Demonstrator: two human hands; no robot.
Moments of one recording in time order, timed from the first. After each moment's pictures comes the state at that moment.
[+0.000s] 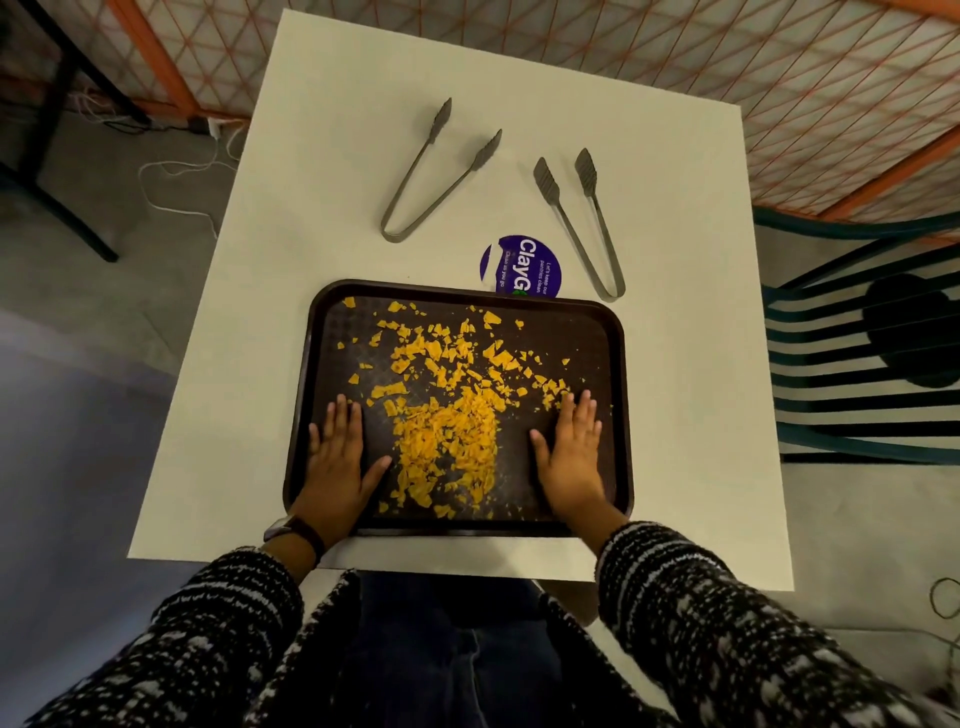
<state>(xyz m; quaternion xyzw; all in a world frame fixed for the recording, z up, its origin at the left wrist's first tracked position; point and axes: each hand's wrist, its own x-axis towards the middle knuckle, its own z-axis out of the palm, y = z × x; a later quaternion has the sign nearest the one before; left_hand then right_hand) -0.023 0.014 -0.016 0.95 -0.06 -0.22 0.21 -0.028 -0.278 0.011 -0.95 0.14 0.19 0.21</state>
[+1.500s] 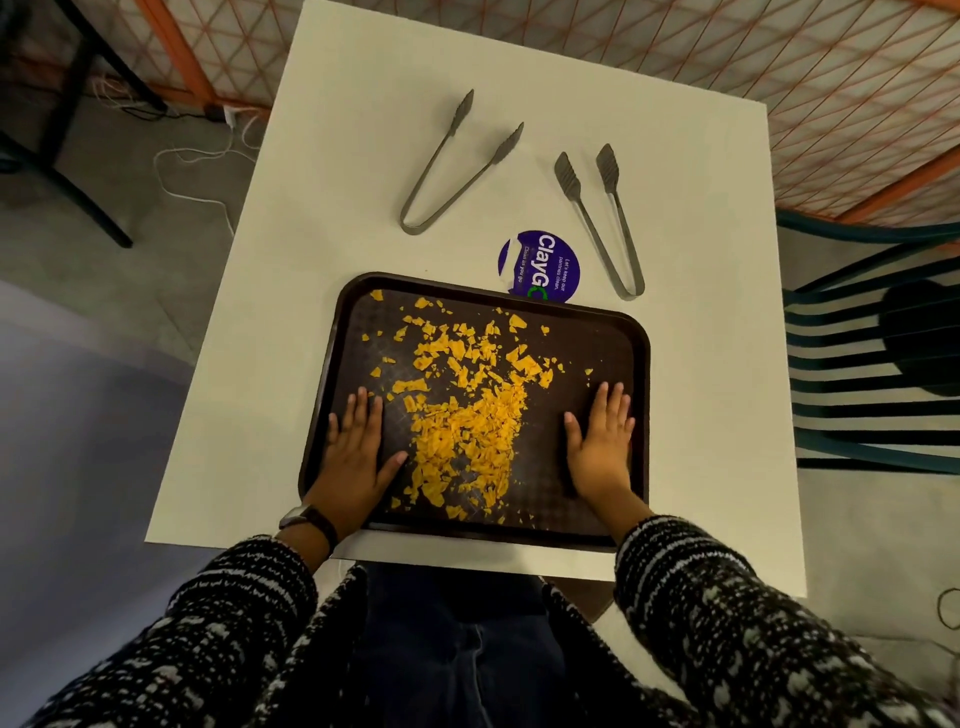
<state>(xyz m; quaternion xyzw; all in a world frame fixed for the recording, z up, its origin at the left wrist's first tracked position) -0.025 0.015 -0.016 0.95 -0.09 -0.19 0.22 -0.019 -0.293 0.003 -0.94 0.20 0.15 0.22</state>
